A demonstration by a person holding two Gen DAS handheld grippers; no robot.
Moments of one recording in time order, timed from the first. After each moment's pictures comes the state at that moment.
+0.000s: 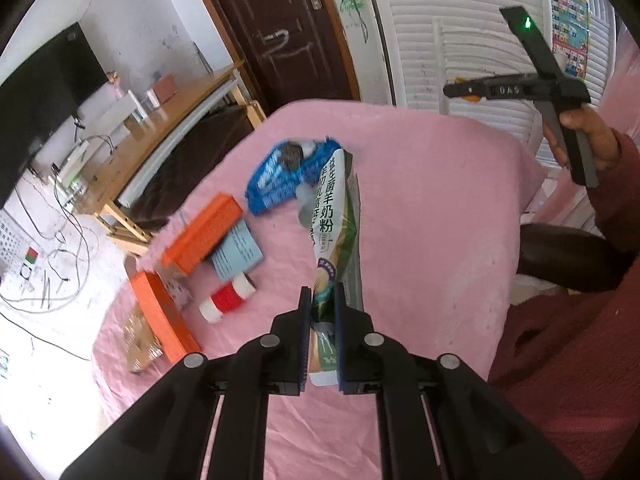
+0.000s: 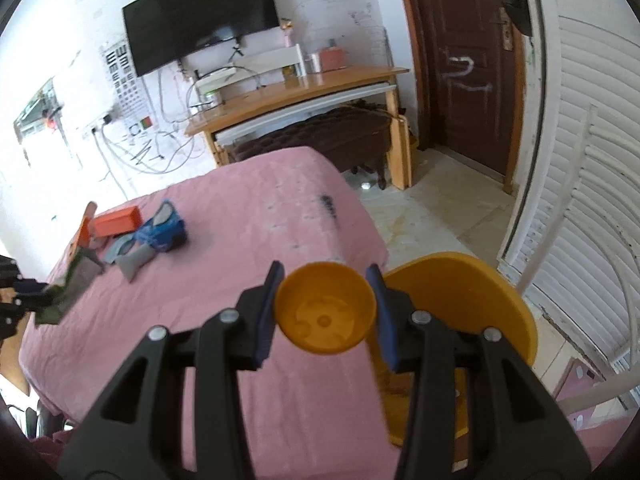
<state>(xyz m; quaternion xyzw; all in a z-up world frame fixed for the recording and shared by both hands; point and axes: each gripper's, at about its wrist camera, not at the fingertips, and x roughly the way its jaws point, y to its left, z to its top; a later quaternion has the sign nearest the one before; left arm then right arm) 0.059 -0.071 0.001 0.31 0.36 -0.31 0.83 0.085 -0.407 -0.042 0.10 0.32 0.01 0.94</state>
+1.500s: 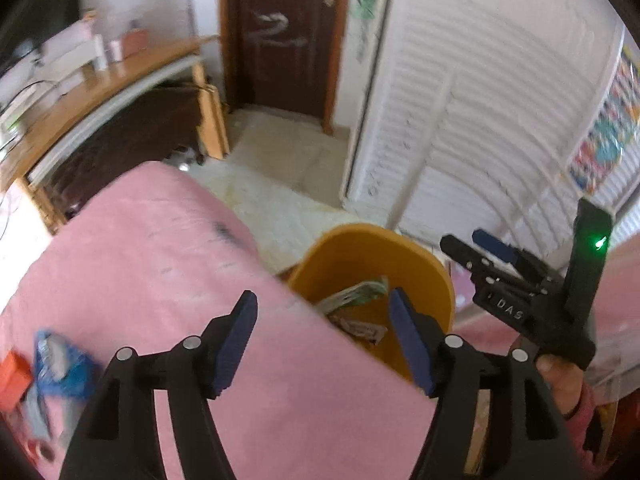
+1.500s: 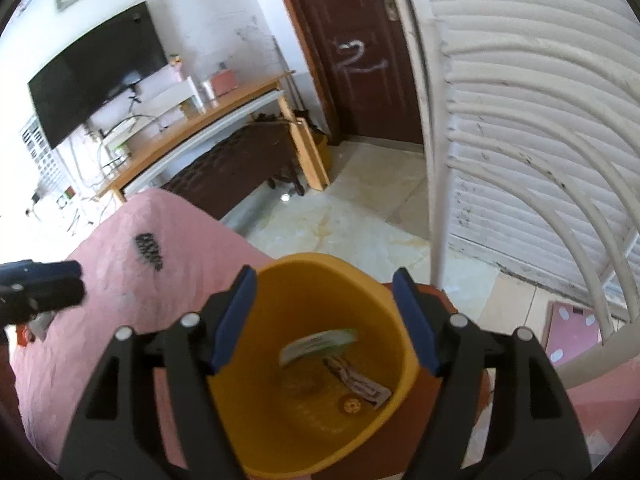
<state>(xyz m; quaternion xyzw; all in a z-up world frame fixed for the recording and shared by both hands) 0.159 -0.333 -0.026 0.12 0.43 -0.34 0.83 0.074 -0.544 -0.091 0.19 0.30 -0.12 0.93</state>
